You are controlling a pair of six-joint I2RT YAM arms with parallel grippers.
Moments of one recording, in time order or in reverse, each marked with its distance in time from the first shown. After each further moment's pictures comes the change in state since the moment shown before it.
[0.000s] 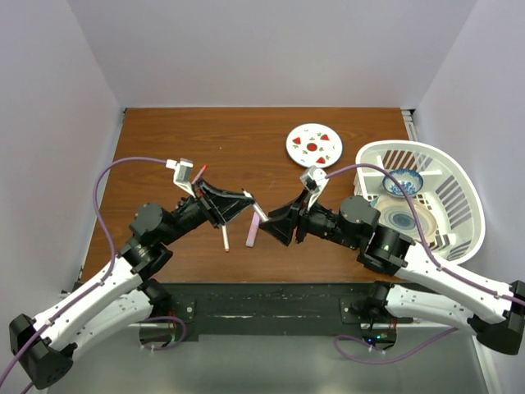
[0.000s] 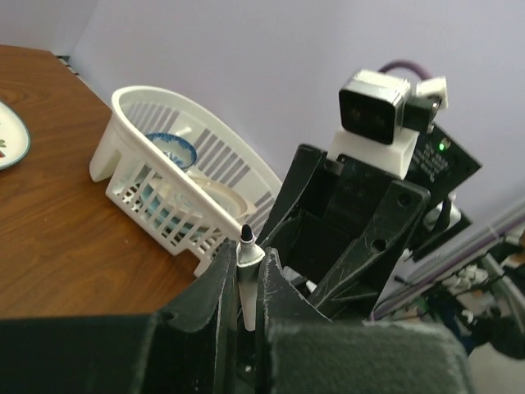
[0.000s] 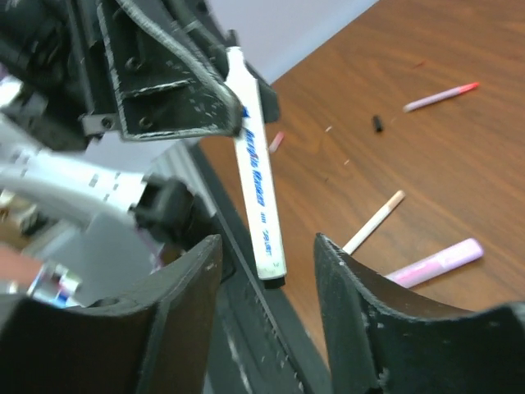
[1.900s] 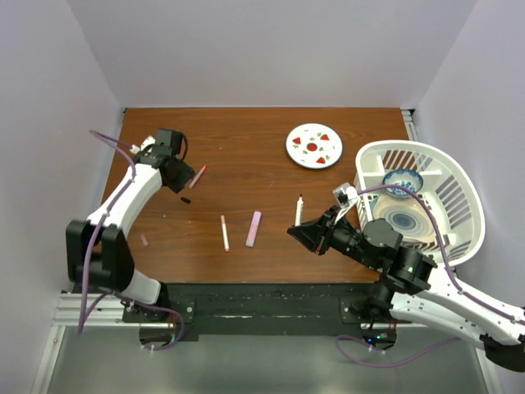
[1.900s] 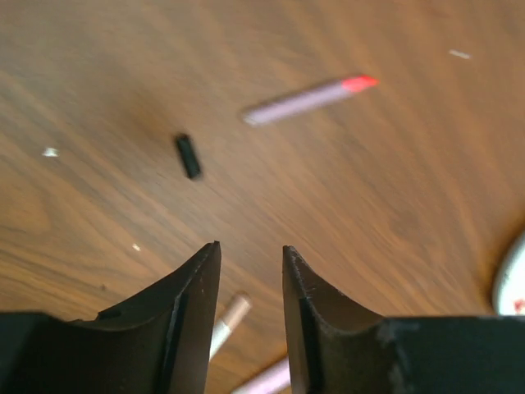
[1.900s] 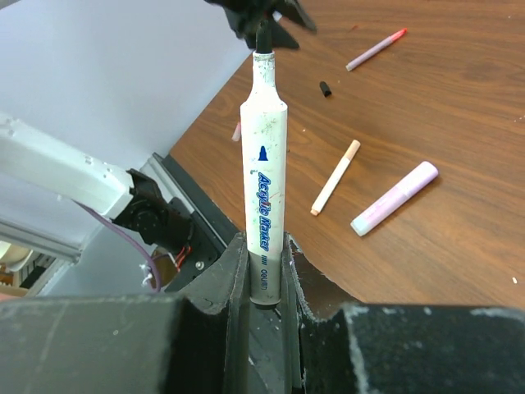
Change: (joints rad) left arm 0.521 0.743 0.601 -1.105 -0.526 -0.198; right arm 0.001 -0.288 -0.191 -0.132 0.180 0.150
